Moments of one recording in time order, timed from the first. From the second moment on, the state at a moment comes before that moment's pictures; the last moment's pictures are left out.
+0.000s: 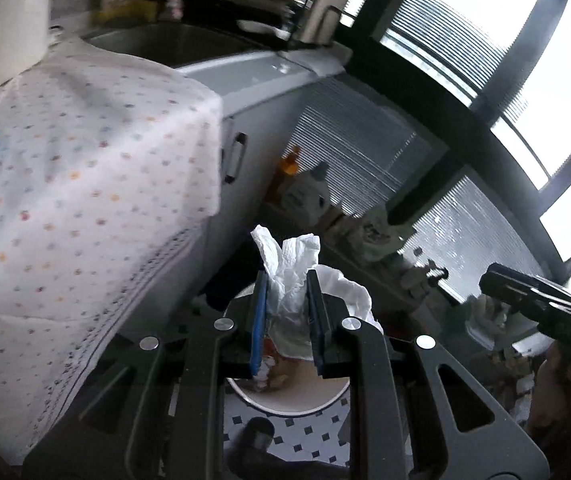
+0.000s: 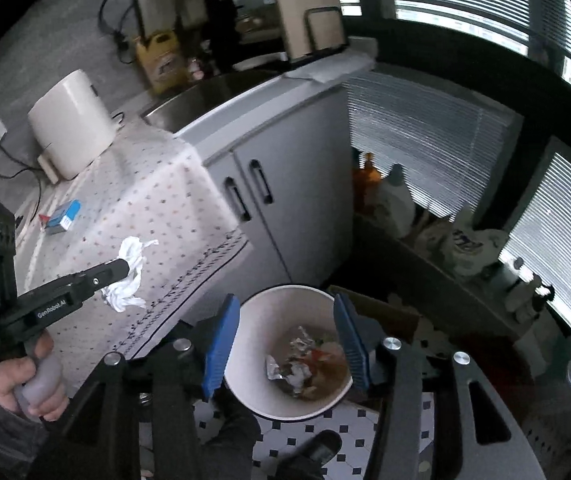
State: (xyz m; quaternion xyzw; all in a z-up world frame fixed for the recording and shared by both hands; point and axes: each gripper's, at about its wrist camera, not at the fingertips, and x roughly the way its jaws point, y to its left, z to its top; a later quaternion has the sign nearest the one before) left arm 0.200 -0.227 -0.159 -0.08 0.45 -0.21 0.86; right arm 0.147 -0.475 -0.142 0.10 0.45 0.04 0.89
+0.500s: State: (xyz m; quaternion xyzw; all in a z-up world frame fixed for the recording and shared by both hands) left arm 0.214 -0.259 -0.145 -0.07 0.44 -0.25 0.86; right arm 0.135 -0.503 -0.144 0.13 0.44 0.01 0.89
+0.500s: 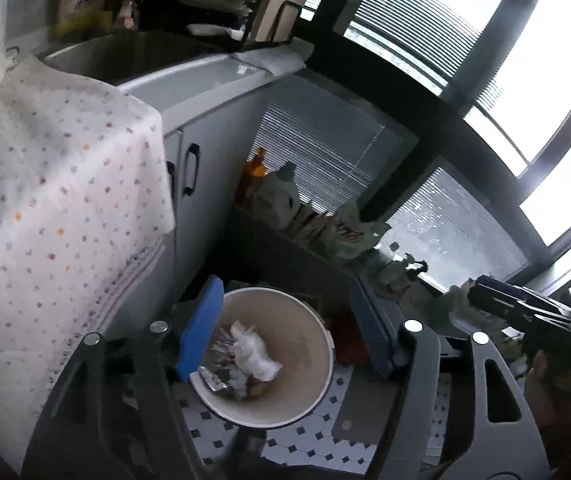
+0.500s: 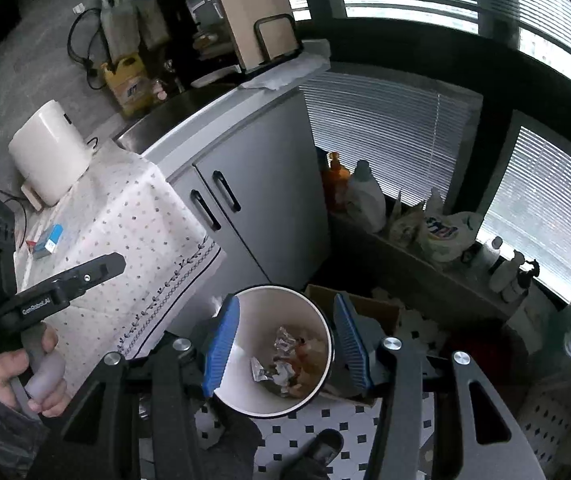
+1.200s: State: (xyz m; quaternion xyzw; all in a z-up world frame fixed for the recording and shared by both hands) left arm 0.211 -0.097 -0.096 -0.11 0.39 -0.09 0.91; right arm 0.203 -0.381 -0.106 0.10 0.40 0.12 0.90
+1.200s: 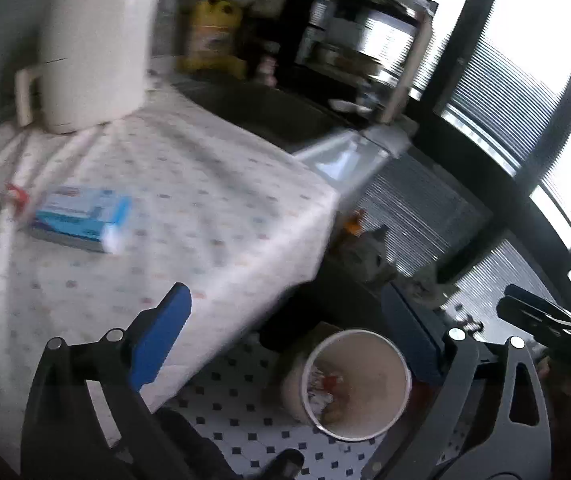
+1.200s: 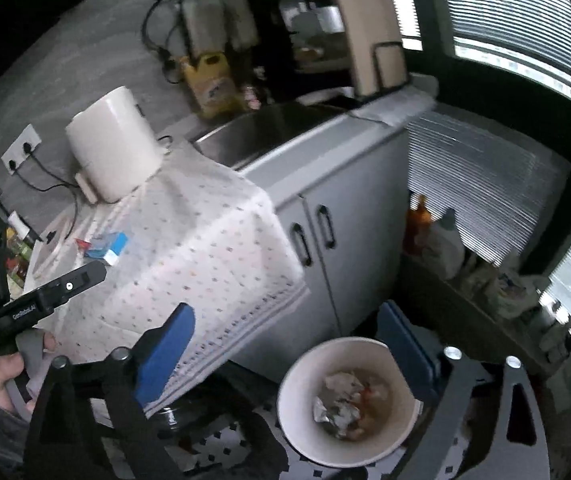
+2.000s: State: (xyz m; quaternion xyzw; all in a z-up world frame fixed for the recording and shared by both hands) left arm 0.224 0.113 -0.094 -0.17 0.36 0.06 0.92; right arm 0.296 -0.180 -0.099 0.04 0.40 0.23 0.88
